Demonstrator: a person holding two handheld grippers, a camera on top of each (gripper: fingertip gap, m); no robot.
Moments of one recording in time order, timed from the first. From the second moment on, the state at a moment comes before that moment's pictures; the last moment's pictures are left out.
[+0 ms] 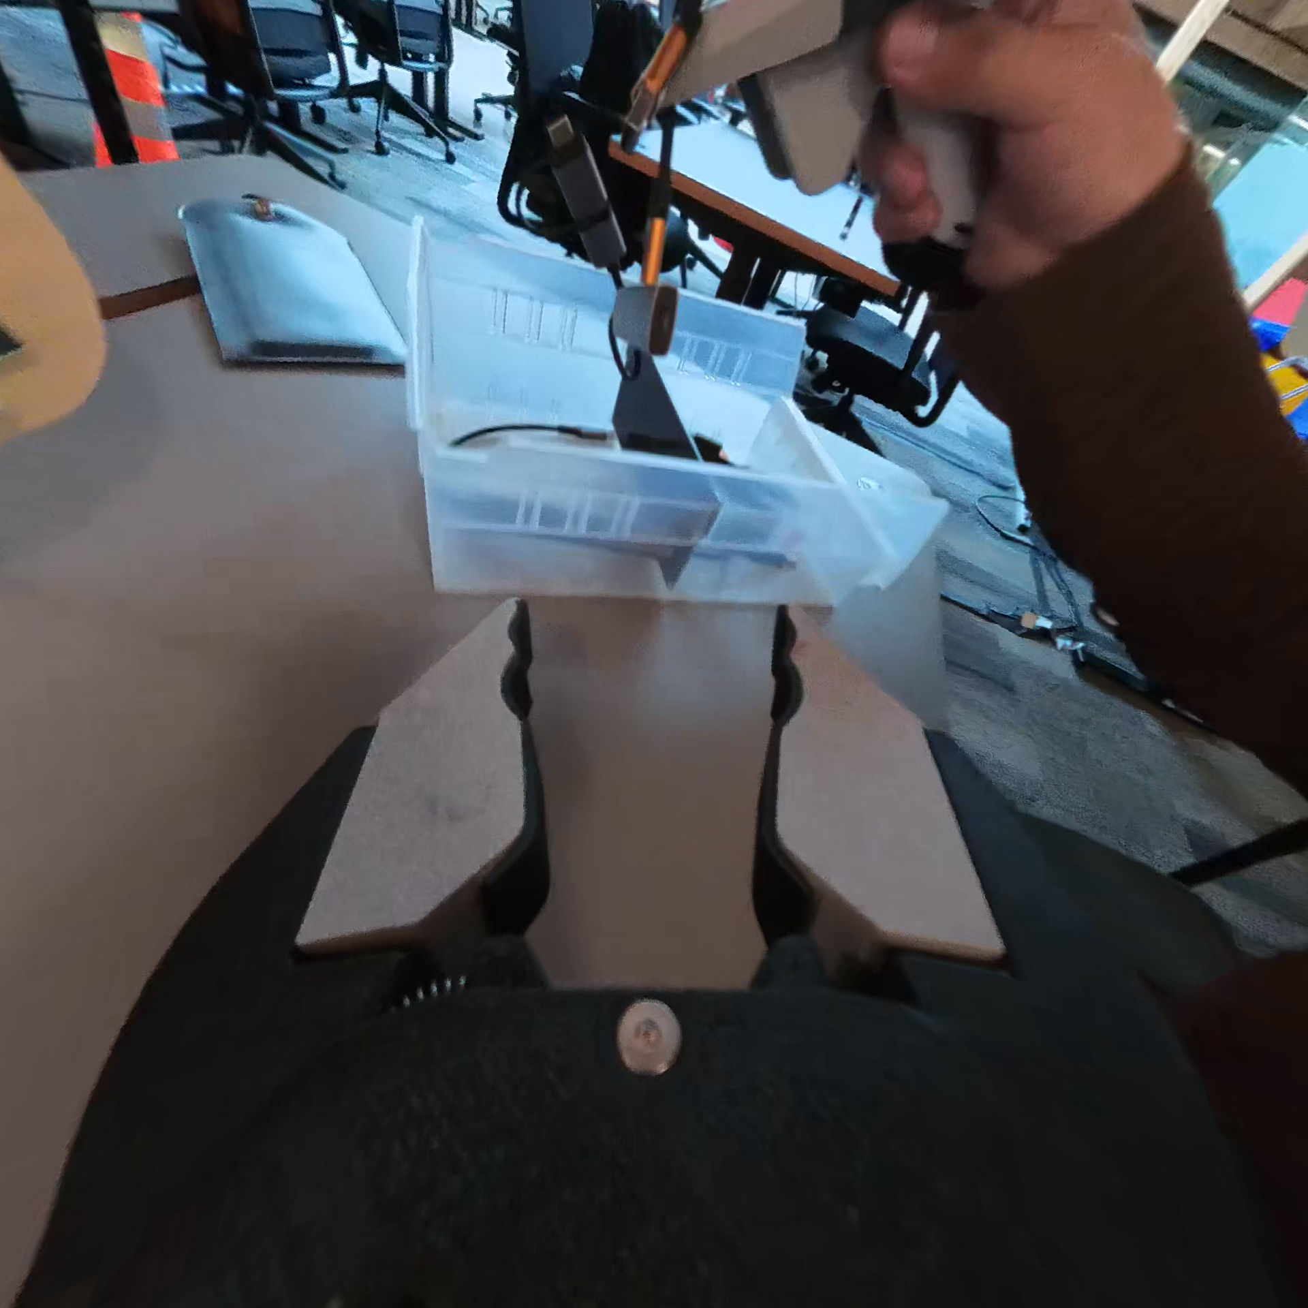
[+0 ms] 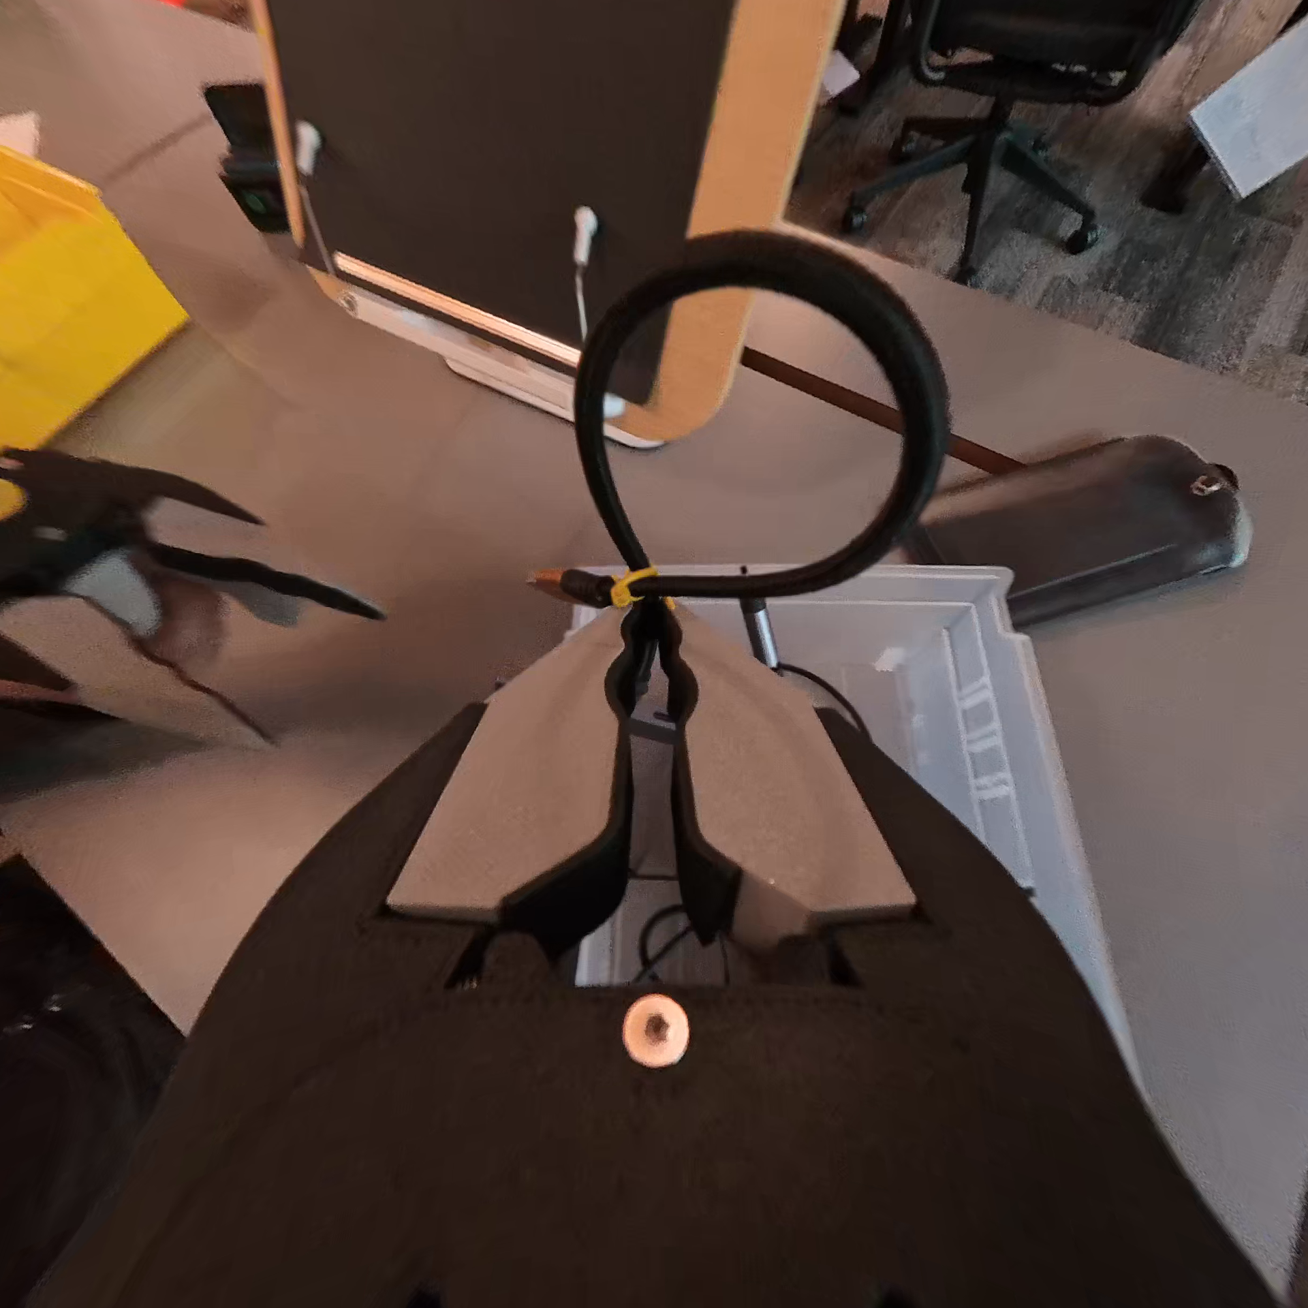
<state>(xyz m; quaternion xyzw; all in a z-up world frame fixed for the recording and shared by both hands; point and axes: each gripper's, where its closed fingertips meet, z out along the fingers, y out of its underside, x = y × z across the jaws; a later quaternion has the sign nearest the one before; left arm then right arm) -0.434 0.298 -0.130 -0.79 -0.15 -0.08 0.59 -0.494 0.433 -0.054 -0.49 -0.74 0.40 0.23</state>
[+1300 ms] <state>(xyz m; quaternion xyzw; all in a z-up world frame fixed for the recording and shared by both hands) -0.399 0.296 -0.097 -0.72 -0.04 -0.21 0.66 -0.413 0.279 -0.084 -0.25 -0.78 0.57 0.03</state>
